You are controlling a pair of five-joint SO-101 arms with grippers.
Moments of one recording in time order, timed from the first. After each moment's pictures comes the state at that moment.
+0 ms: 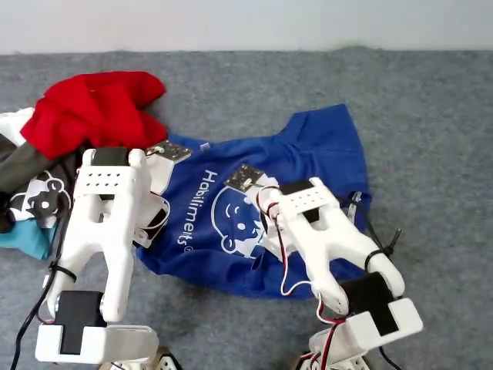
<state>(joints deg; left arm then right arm) -2.1 -3.9 21.1 99.3 -21.0 -22.9 3.0 33.8 62.8 29.1</state>
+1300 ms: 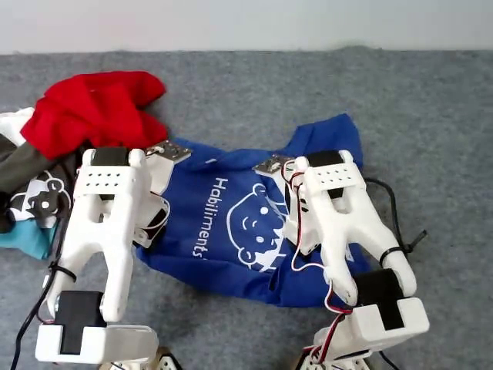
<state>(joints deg) -2.1 -3.9 21.1 99.3 -21.0 -14.7 3.4 20.7 88.7 29.1</state>
